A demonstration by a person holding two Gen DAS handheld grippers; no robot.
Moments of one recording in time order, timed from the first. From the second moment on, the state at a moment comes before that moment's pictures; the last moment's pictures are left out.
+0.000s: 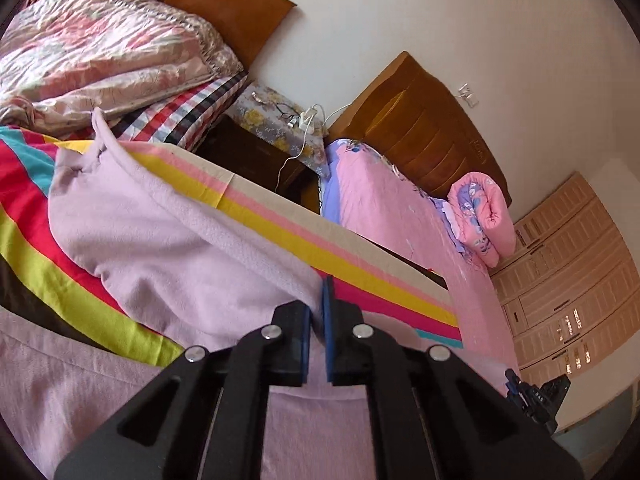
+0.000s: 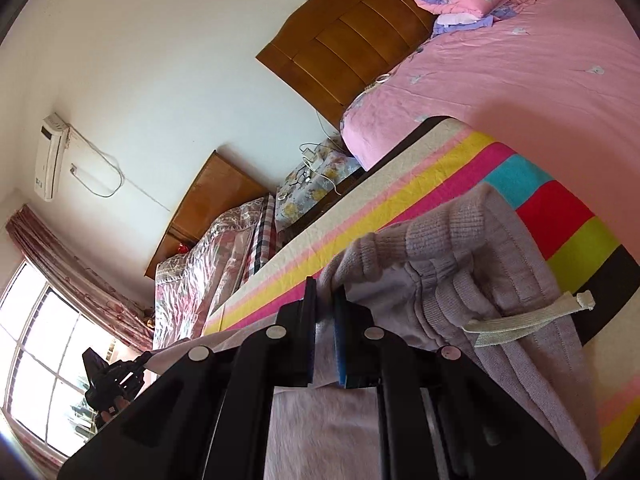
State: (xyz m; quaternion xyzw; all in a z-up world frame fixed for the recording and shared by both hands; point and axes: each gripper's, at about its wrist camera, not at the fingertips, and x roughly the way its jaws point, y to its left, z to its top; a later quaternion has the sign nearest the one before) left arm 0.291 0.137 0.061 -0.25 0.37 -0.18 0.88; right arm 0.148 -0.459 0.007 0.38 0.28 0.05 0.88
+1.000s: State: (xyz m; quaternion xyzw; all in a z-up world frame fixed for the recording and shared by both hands) left arm 0.128 0.156 -0.038 -0.15 0.41 -0.15 0.89; right arm -0.031 -0.439 -0.081 0.34 0.34 -0.01 0.88
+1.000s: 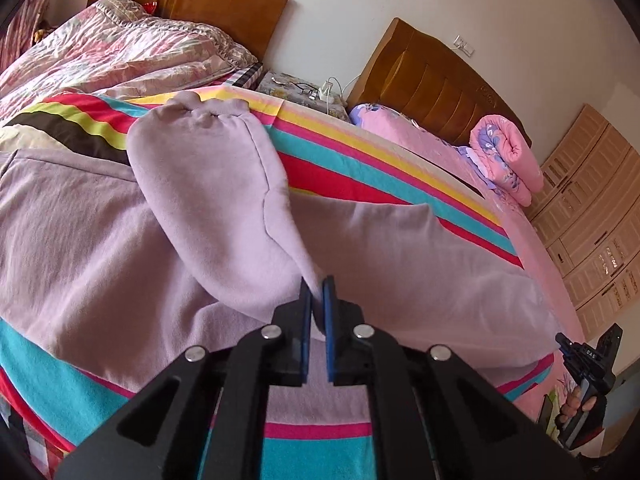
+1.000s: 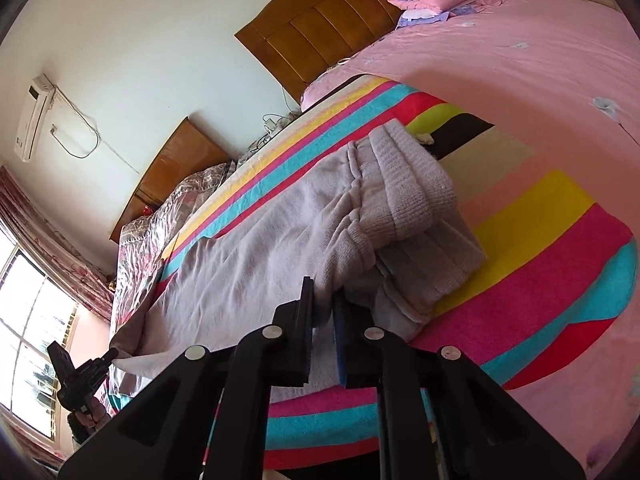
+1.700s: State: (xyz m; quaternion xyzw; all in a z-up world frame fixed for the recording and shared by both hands) left arm 0.121 0.165 -0.090 -0.16 0.45 -0.10 0.87; right arm -0.040 -0.434 -0.102 0.34 0.40 -0.07 0.85
